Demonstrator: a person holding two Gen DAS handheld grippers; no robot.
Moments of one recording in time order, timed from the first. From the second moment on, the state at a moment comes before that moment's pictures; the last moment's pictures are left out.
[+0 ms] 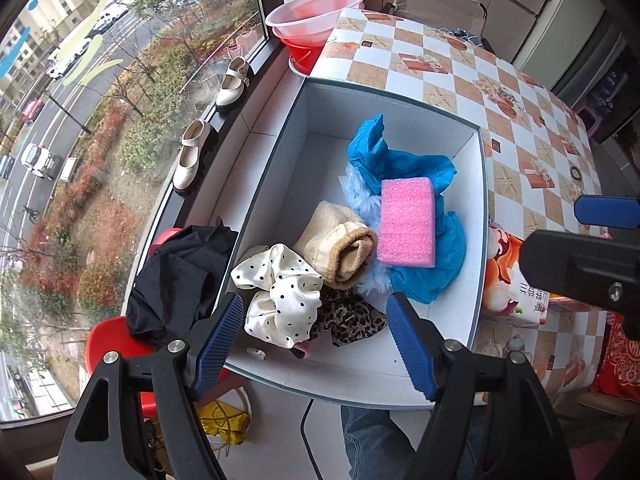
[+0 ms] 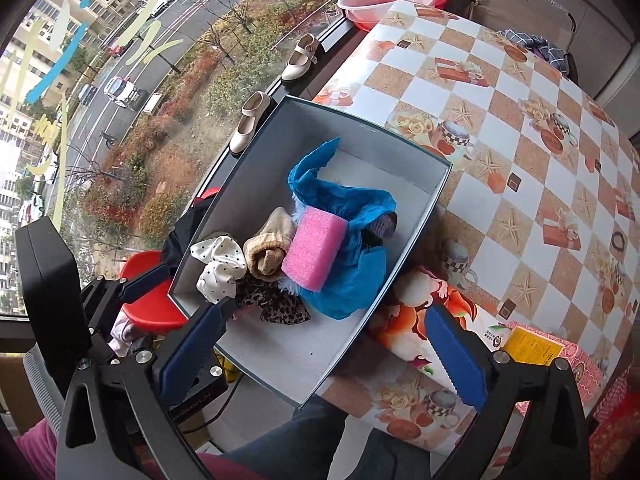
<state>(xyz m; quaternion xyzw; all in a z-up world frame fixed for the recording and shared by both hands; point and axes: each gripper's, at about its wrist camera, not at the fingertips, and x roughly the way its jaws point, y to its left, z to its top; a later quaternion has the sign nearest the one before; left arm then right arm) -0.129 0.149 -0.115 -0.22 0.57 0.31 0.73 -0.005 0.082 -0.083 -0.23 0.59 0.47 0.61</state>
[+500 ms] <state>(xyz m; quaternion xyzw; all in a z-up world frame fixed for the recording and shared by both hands) -0.137 0.149 -0.108 -0.23 0.57 0.31 0.73 -0.010 0.077 -0.076 -0.24 0.58 0.47 0.62</state>
